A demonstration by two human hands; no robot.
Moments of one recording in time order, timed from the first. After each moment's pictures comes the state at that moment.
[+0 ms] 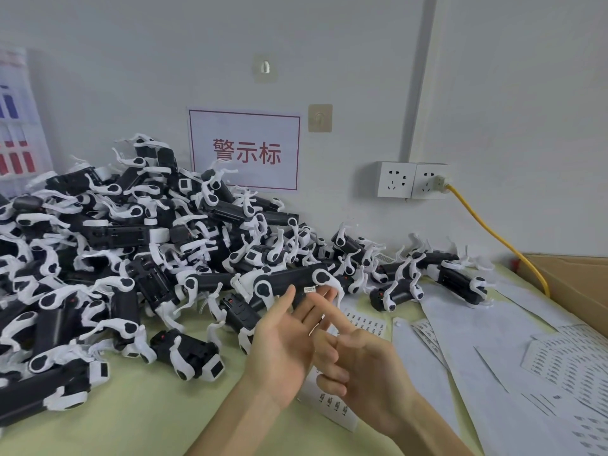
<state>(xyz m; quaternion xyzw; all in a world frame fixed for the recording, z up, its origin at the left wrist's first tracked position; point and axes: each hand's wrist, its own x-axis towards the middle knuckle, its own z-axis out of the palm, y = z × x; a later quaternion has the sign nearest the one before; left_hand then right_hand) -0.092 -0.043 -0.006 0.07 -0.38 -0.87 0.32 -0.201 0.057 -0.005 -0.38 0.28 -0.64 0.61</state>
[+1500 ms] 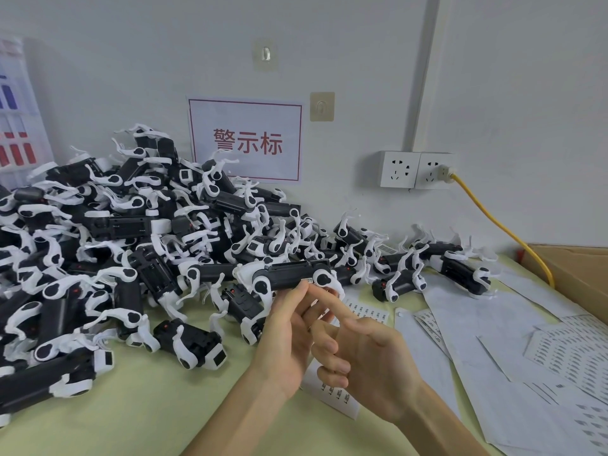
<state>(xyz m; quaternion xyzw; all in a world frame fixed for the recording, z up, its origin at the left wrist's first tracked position) -0.096 -0.032 -0.003 0.16 -0.39 -0.82 0.38 -0.205 0.058 -0.006 -0.43 0.25 -0.61 0.62</state>
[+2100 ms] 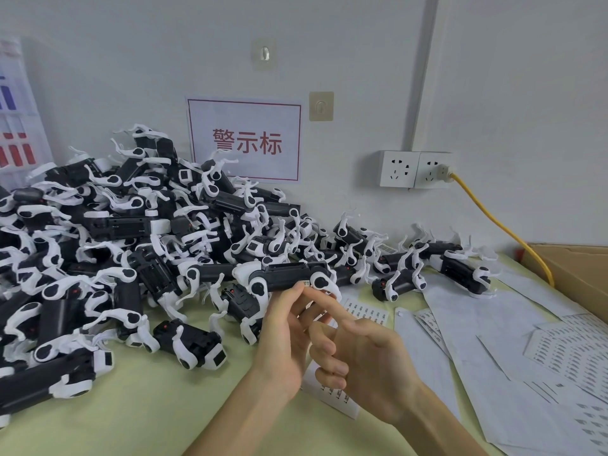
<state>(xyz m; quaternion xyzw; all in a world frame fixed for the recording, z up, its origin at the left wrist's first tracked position) -0.097 -0.030 -0.004 0.19 -0.39 -0.81 0.39 -0.203 0.058 -0.005 -0.42 0.25 -0.61 0.63</state>
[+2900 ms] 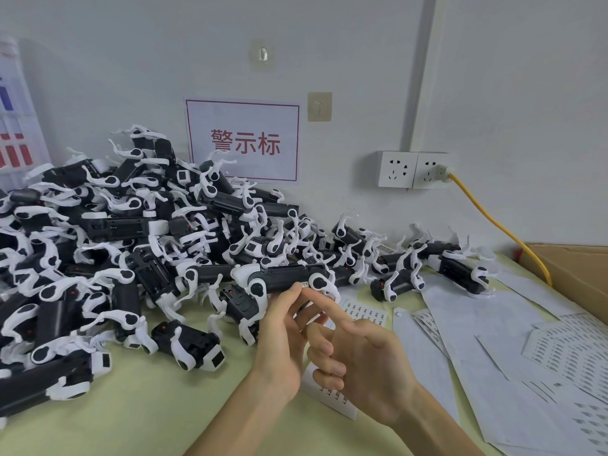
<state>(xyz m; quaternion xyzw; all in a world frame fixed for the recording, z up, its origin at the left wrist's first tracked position) -0.097 -0.031 -0.006 0.20 -0.38 -0.81 0.39 -0.201 0.059 -0.006 -0.40 0.26 -0.62 0.62</state>
